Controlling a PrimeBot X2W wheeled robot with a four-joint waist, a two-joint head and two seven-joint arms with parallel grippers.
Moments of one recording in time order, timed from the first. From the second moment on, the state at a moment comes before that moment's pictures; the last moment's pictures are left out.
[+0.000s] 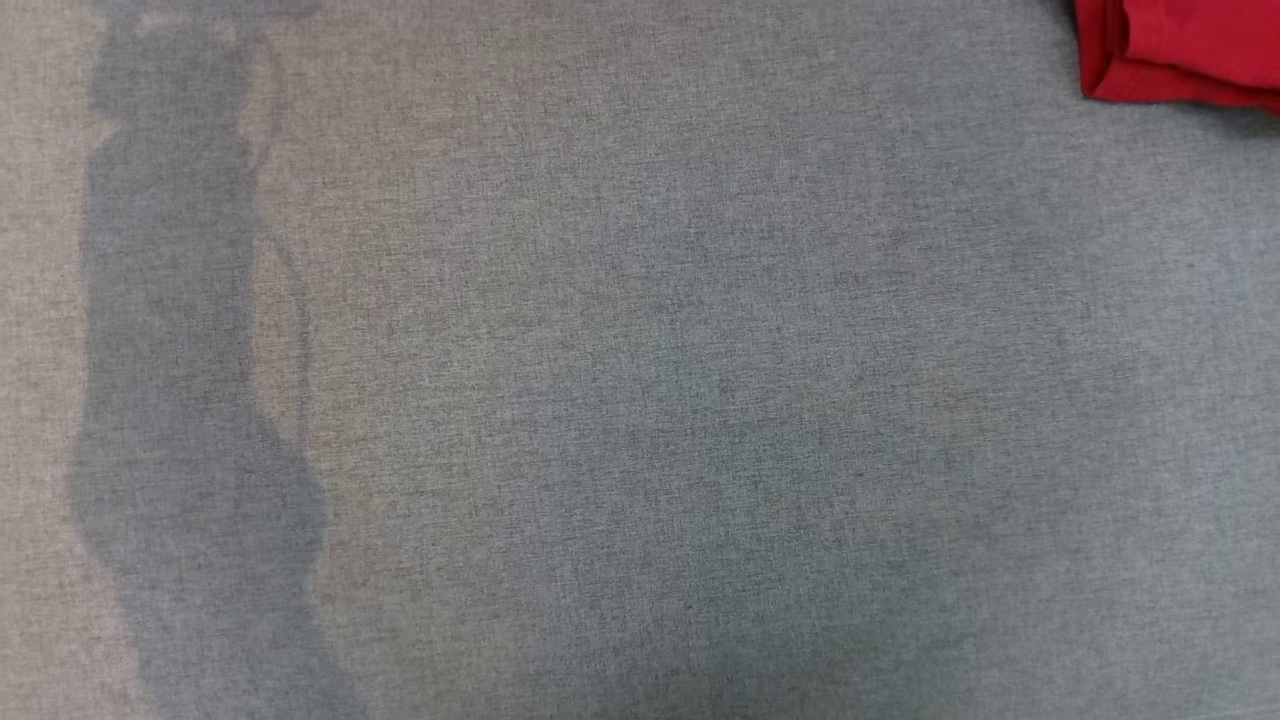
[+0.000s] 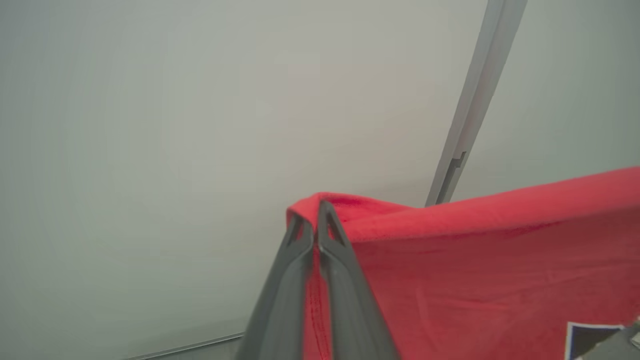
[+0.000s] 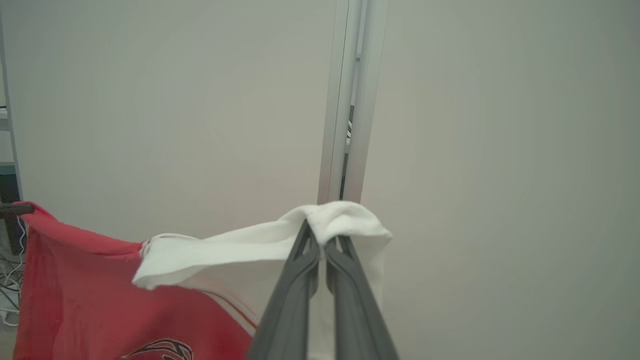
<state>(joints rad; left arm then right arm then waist) -1.78 0.42 -0.77 1.05 -0.89 -0.13 0.12 -1.73 -0.53 0.86 0.69 0.95 0.13 -0.26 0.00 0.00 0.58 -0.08</state>
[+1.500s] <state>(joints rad) -0.58 0.99 -1.03 -0.08 -1.41 0.10 0.47 -0.71 -1.14 1.26 -0.22 1.50 0.13 -0.02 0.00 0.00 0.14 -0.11</state>
